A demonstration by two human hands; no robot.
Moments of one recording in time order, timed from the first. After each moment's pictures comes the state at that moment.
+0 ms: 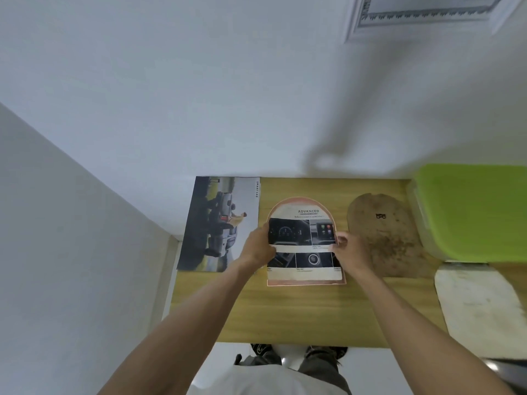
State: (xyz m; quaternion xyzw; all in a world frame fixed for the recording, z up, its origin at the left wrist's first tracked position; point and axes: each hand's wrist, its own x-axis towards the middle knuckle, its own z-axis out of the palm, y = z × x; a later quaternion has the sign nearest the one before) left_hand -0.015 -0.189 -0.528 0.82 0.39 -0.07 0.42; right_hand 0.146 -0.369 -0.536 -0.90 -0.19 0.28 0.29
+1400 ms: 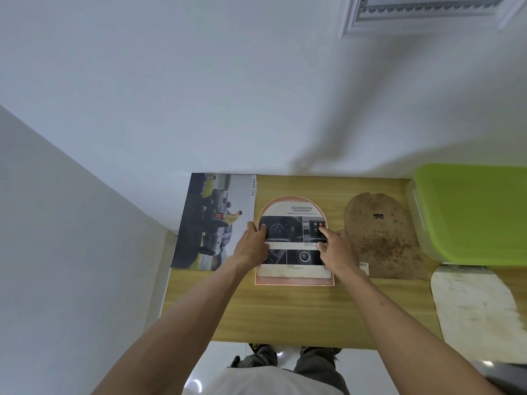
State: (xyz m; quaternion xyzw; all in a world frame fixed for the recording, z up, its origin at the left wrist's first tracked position) left_hand -0.009 -0.183 -0.545 0.89 0.35 -0.13 0.27; right_hand 0.142 -0.350 -0.543 -0.92 -0.28 0.25 0.12
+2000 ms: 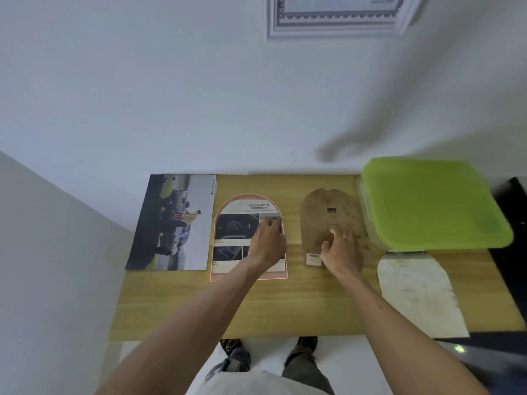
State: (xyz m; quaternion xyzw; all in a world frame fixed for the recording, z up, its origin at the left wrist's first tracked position) left_hand 0.084 -0.296 -0.512 0.88 0.34 0.00 0.34; right_hand 0.194 -0.443 -0.519 -0.96 -0.15 0.21 0.14
